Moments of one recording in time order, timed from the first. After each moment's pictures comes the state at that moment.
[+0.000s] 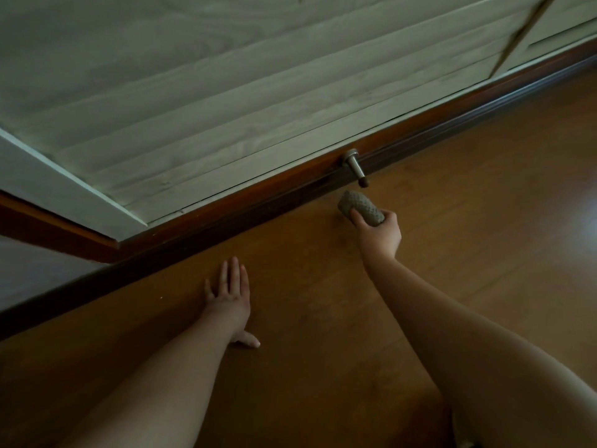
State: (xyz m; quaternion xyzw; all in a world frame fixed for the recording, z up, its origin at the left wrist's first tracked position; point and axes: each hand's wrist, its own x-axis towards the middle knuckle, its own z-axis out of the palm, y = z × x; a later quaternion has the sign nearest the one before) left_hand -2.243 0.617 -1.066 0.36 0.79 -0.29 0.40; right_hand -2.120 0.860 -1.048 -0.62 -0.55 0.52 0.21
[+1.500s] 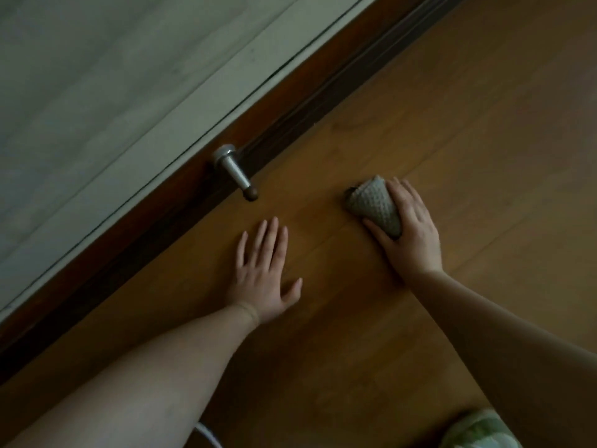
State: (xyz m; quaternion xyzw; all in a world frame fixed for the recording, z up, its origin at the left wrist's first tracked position) left_hand -2.173 0.806 -1.125 0.59 0.78 -0.08 0.18; right_hand -1.974 1.005 -1.115 -0.46 -0.81 0.32 0.14
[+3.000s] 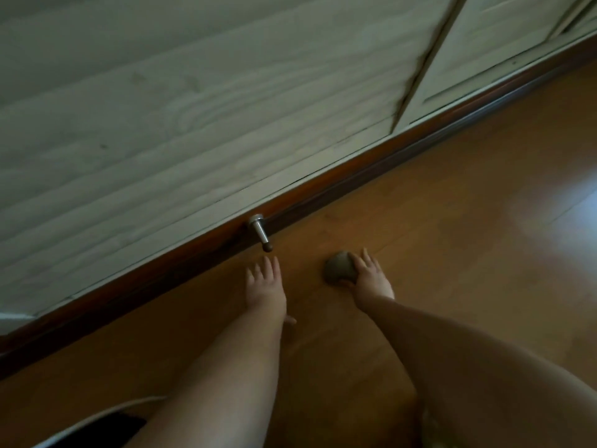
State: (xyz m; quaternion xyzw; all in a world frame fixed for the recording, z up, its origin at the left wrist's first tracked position) left_hand -2.166 0.889 -1.025 0.41 0.81 -0.28 0.32; right_hand -2.003 1.030 -1.061 -0.48 -0.80 0.35 -0.12
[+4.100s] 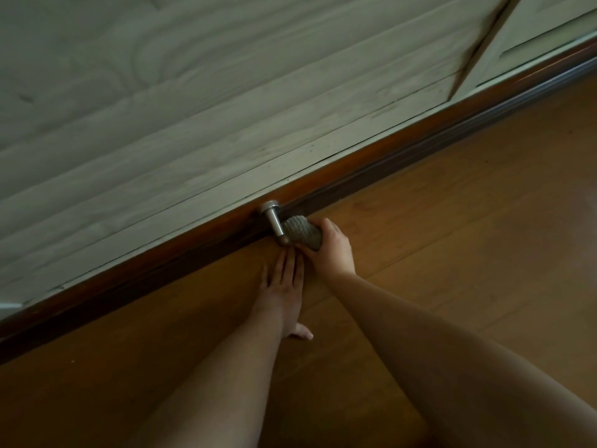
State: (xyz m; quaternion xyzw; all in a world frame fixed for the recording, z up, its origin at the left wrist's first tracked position) left_hand -2.168 0.870 -1.078 0.48 0.78 -0.26 0.29; right_hand -2.124 0.999 -1.097 -0.37 -0.80 0.46 0.10
